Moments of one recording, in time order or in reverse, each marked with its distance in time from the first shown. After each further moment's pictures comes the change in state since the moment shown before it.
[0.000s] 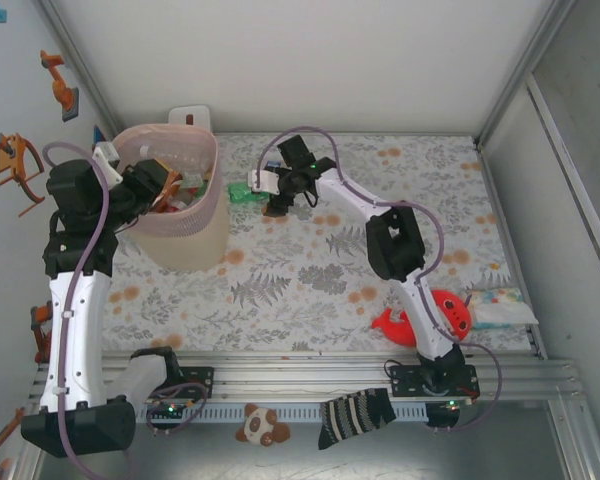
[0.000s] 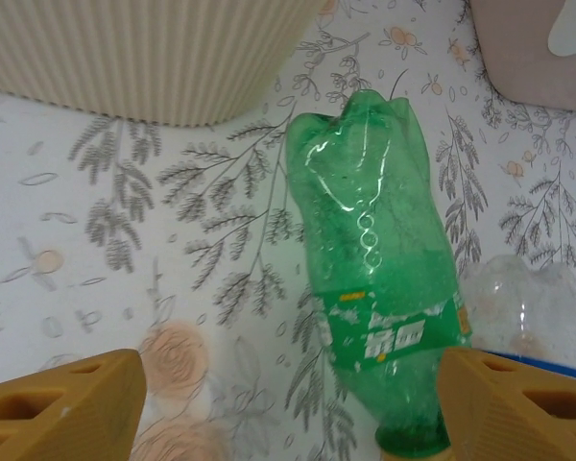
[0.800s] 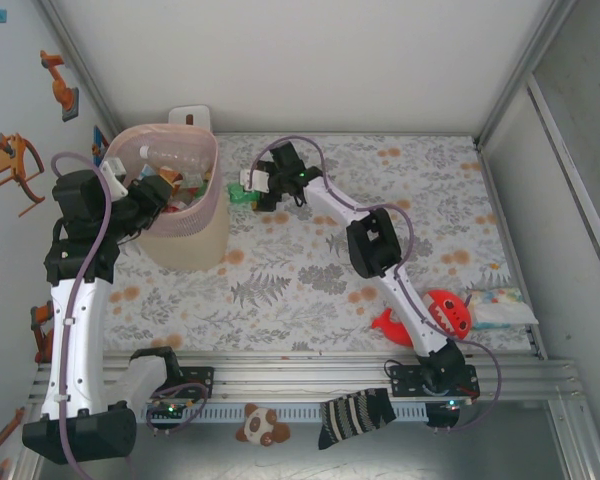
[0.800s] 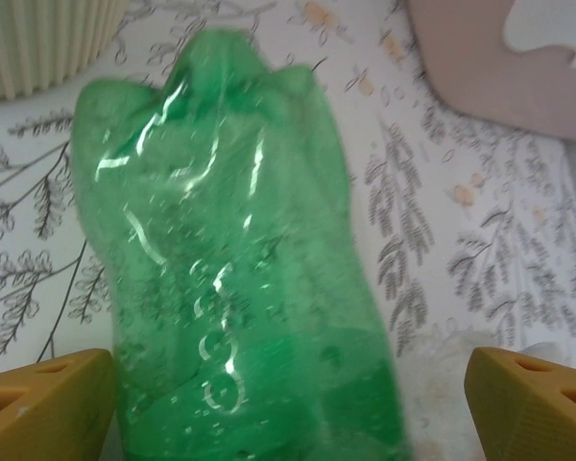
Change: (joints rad) left arm 0.000 -0.034 -0.039 -0.101 0.006 0.016; right arm -0.004 0.303 0.304 0.147 0.026 -0.011
